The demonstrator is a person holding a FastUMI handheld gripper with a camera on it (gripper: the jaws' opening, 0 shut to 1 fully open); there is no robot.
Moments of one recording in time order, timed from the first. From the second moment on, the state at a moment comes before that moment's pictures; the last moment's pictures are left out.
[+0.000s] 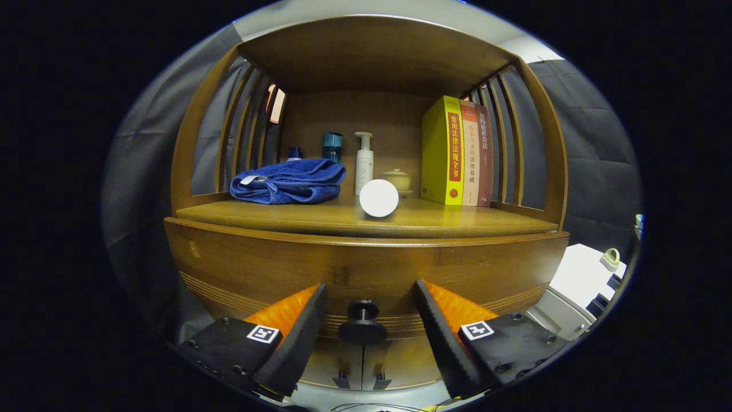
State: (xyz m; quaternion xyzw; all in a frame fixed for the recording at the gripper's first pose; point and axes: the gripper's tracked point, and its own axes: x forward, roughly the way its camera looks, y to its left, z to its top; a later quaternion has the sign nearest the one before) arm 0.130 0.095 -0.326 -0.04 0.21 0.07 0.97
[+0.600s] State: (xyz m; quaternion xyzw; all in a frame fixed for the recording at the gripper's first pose) arm 0.121 0.074 -0.290 -0.01 0.19 0.02 0.98
